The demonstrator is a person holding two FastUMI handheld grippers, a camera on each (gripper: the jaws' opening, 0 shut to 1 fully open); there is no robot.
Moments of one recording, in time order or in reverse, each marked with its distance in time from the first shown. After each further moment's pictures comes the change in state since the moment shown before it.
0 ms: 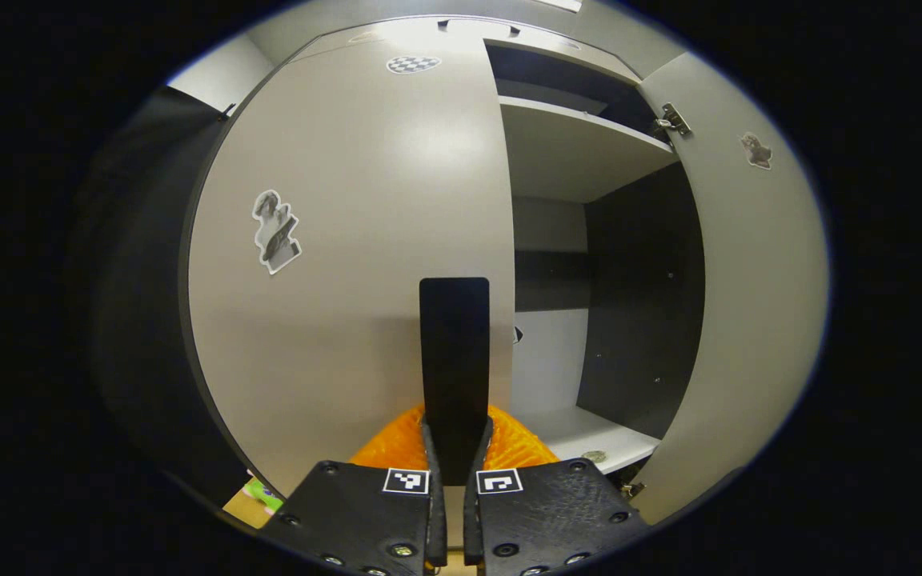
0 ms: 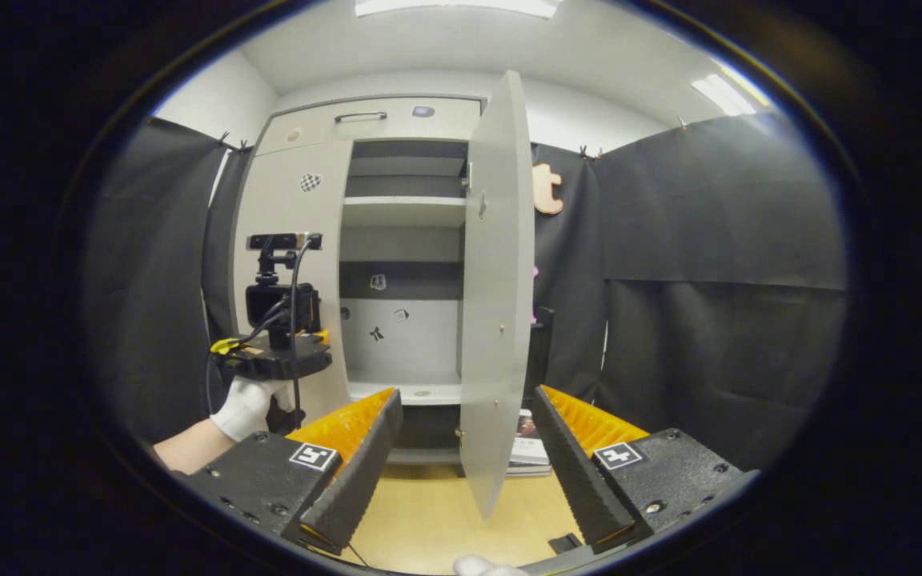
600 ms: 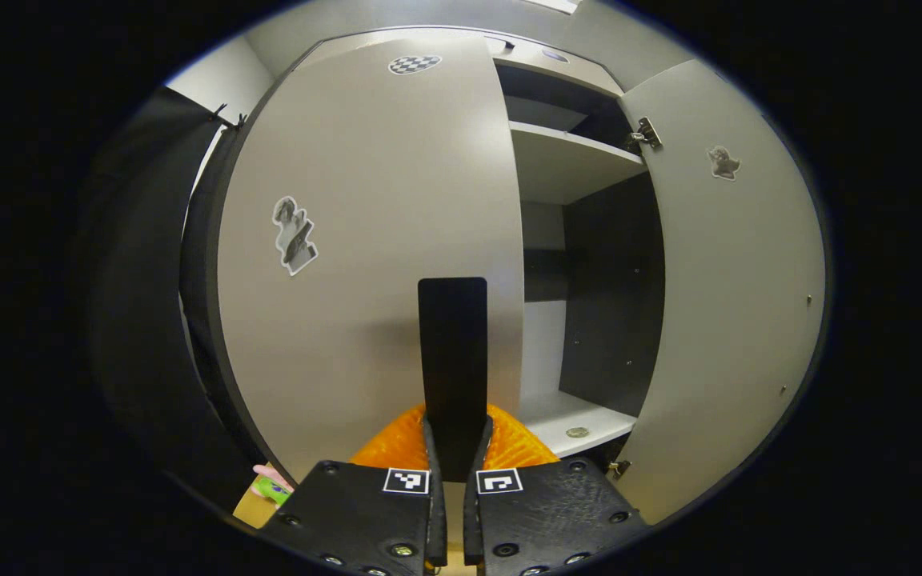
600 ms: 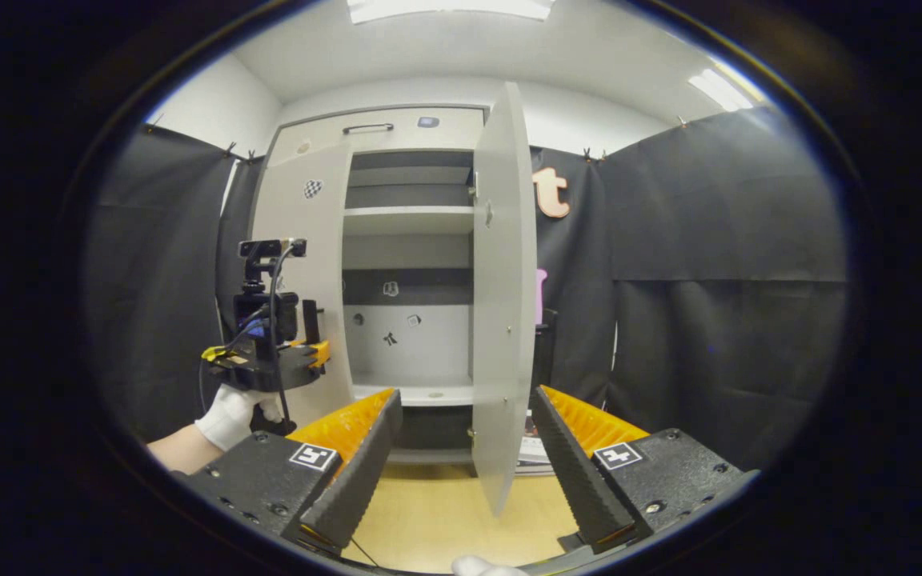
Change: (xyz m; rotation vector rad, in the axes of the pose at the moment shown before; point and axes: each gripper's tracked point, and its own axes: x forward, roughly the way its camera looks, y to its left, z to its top) left arm -0.043 0.002 0.002 0.012 0.013 -0.071; right arm -0.021 0.011 0.001 0.025 -0.019 0.057
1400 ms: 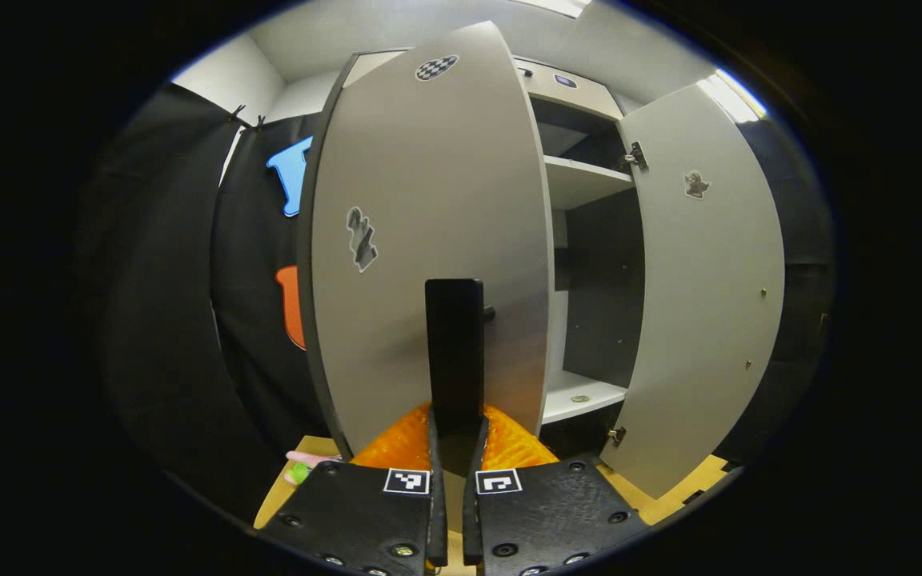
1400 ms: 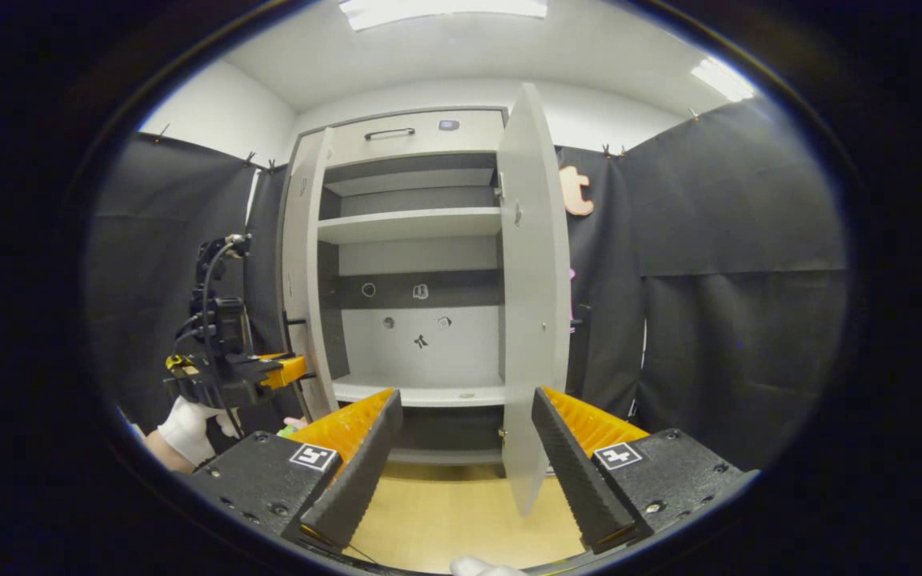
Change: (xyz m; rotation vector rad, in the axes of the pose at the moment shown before) left arm -0.053 0.031 -0.003 -0.010 0.024 0.031; right arm 0.000 0.024 -0.003 0.019 -0.007 0.109
